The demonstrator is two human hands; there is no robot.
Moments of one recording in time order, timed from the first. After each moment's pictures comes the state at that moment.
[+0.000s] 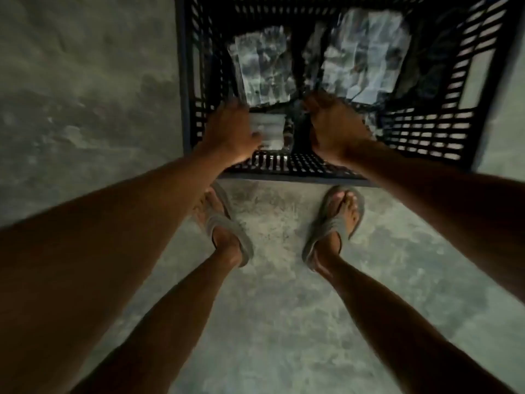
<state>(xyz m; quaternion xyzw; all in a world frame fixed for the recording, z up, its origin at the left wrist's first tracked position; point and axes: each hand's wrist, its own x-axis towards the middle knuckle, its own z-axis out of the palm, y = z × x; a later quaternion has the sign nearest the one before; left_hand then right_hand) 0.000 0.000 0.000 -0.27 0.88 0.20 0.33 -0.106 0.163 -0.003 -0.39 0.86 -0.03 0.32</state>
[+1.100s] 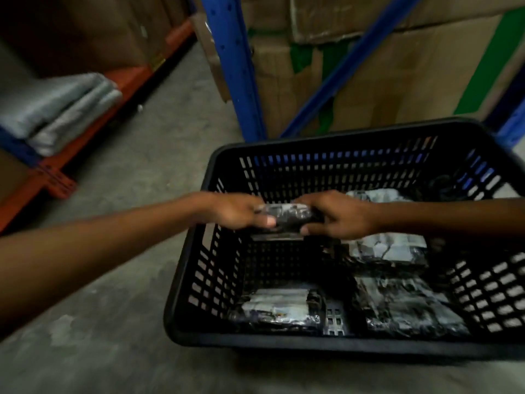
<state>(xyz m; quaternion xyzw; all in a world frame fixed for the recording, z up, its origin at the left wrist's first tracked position) -0.074 -0.069 -0.002 -0.12 0.91 0.22 0.33 -0.187 0.123 -0.053 -0.56 0.77 -0.19 0.22</state>
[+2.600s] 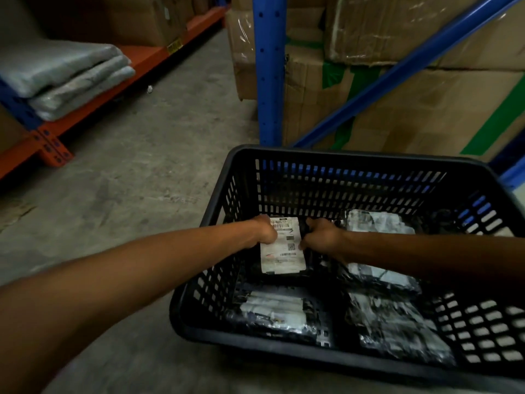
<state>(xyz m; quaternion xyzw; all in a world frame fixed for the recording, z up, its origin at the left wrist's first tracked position) -0.096 -0.059 -0.102 -0.37 0.83 0.33 0.26 -0.180 0.072 -0.127 -0.21 0.83 -0.31 0.42</state>
